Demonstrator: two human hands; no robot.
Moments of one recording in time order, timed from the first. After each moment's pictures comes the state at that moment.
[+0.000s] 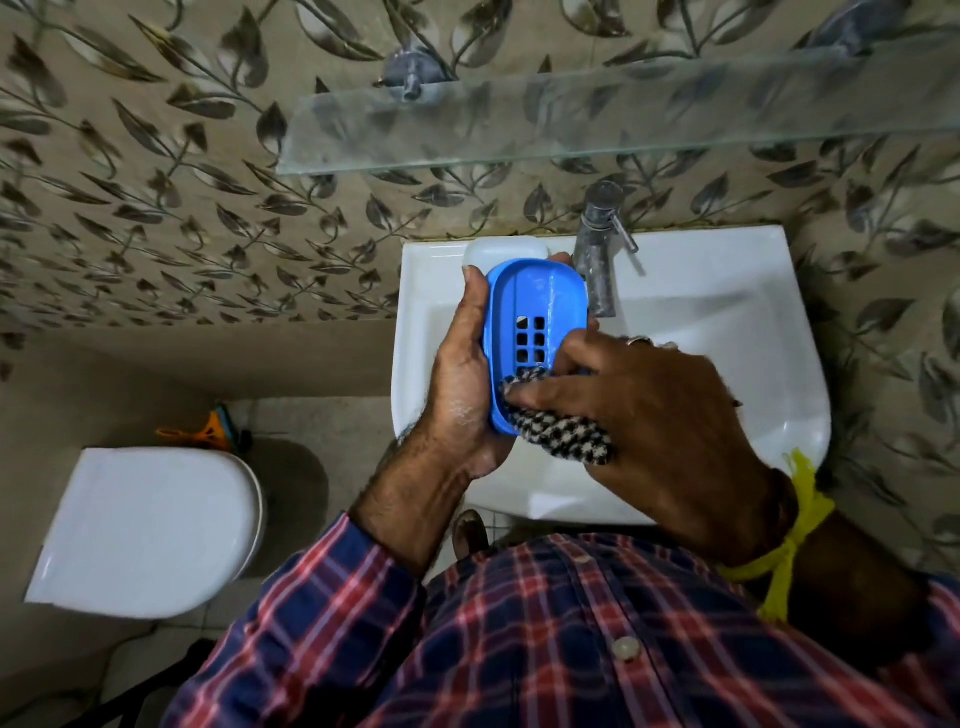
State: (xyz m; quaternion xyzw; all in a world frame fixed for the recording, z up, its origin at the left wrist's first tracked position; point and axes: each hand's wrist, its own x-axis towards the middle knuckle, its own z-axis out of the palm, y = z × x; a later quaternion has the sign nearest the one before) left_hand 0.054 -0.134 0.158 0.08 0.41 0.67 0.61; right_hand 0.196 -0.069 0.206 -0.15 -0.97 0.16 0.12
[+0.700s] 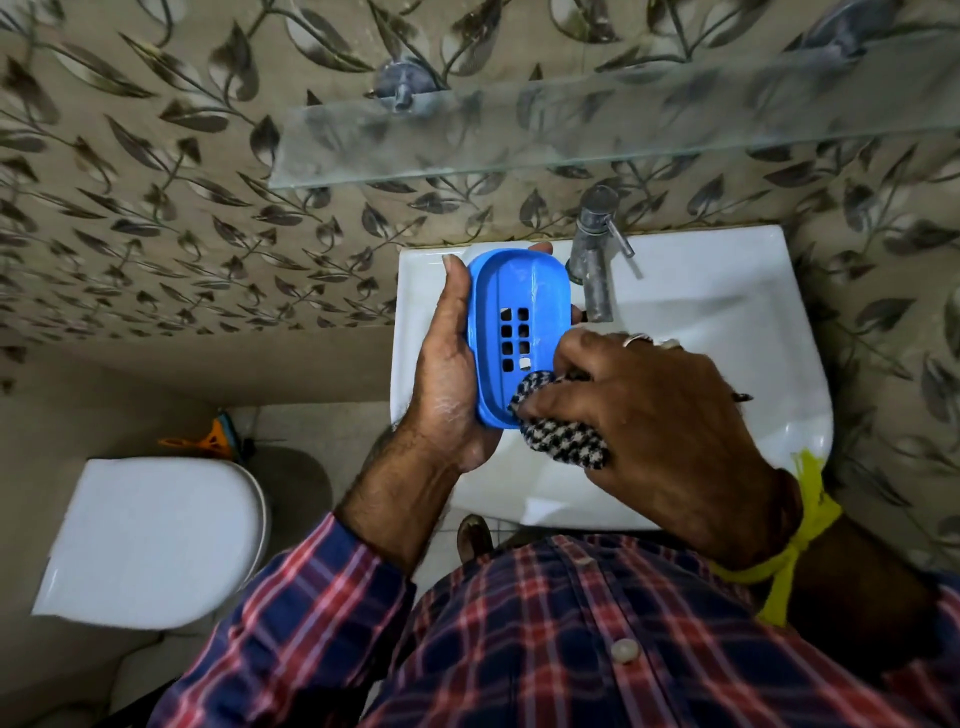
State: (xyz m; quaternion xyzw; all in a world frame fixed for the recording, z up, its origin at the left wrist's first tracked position) left_hand 0.043 -0.126 0.161 0.10 0.42 0.68 0.59; right_hand 0.194 -0.062 0.200 -0.17 -0.97 0.12 0.12
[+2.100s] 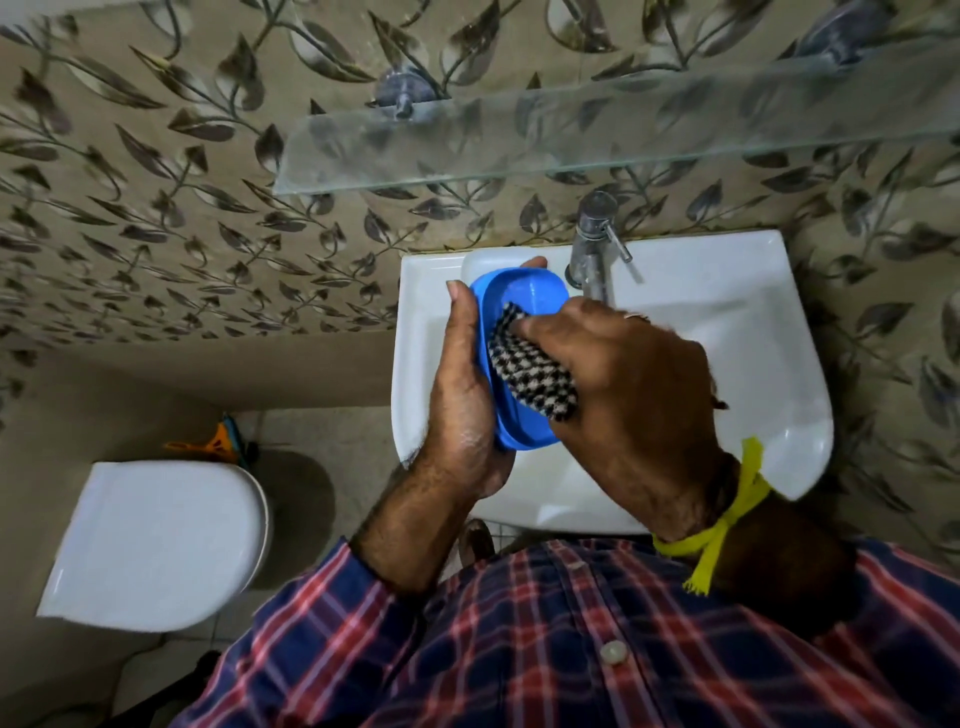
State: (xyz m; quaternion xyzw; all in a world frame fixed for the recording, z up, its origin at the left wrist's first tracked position) left_hand 0.071 -0.130 0.168 0.07 0.44 0.72 0.53; right_hand 0.174 -0.066 0.201 -0.25 -0.93 0.15 0.24
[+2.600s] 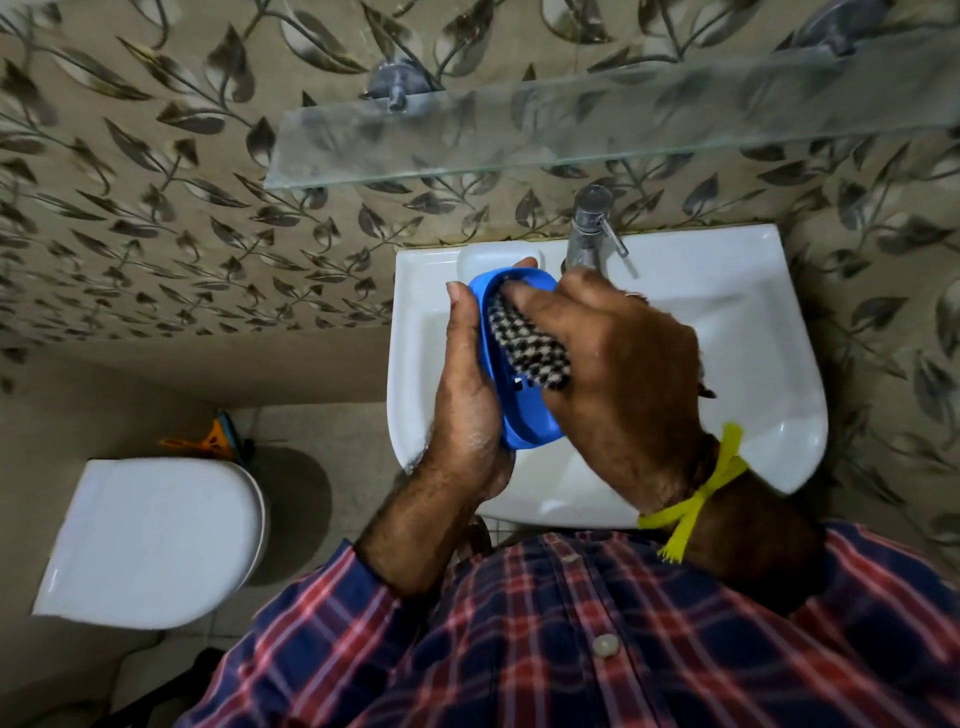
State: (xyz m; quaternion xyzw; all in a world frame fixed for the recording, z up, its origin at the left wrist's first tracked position) left_hand 0.075 -0.130 0.161 0.07 0.45 0.74 0.50; right_hand 0.163 -0.061 0.199 -0.28 -0.91 0.15 0.26
